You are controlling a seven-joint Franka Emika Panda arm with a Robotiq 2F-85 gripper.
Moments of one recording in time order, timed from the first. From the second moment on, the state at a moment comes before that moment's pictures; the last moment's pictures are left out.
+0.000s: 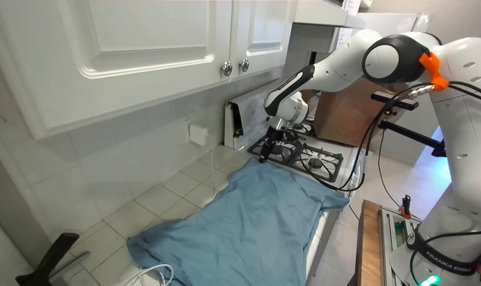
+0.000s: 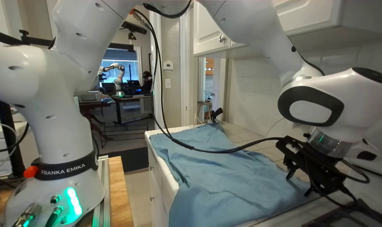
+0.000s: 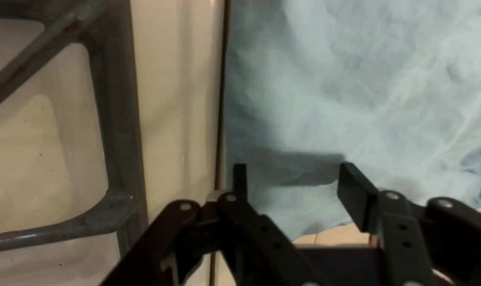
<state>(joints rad) -0.39 0.65 -0.12 -1.81 0.61 2.34 -0.94</state>
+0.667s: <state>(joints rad) -0.40 0.65 -0.09 -1.81 0.50 2.35 -0.85</state>
